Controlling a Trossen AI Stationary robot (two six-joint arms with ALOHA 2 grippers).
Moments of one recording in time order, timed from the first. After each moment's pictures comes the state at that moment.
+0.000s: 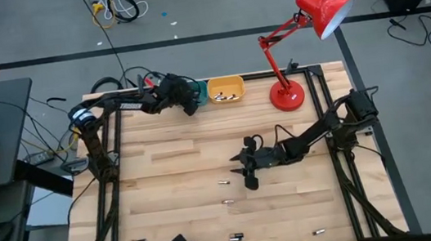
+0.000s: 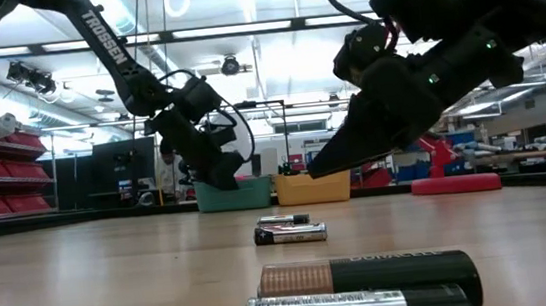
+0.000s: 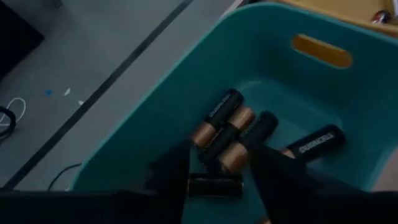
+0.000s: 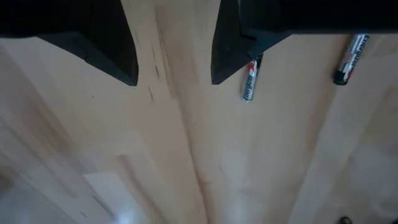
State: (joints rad) left arm 0.69 1.84 0.93 0.20 -0.14 0.15; right arm 0.19 1.78 0.62 0.63 0.26 0.22
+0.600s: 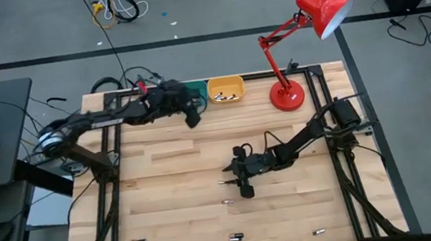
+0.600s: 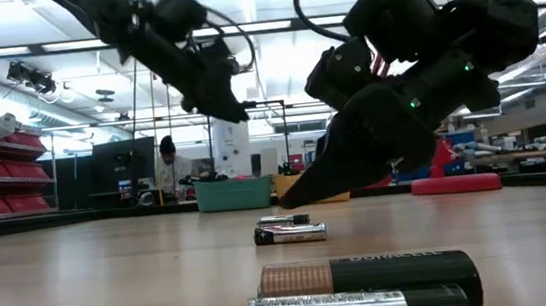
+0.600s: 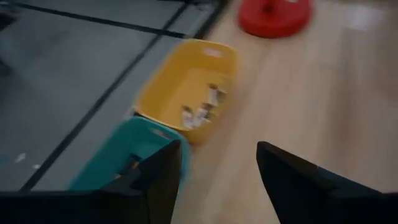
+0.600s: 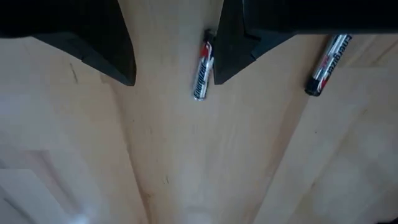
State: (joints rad) left arm 0.43 1.46 0.93 -0.05 -0.11 0.09; right arm 0.20 1.96 0.74 0.68 0.13 0.13
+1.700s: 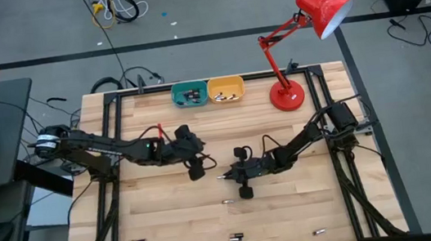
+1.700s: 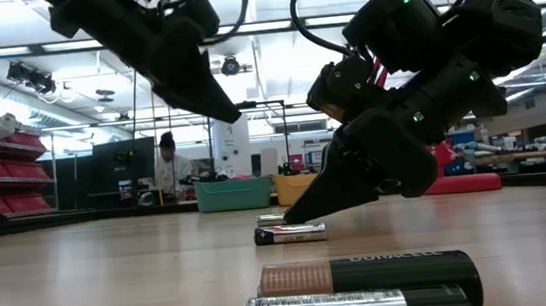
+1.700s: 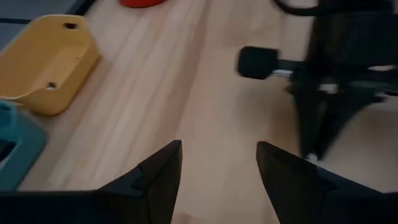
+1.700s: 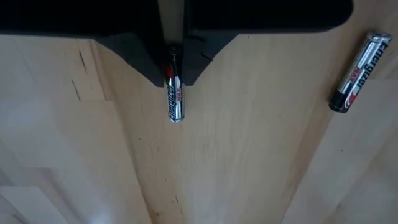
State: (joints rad) left arm -0.10 1.43 0.82 -0.08 -0.35 -0.15; right arm 0.22 2.01 0.75 0.64 0.20 0.15
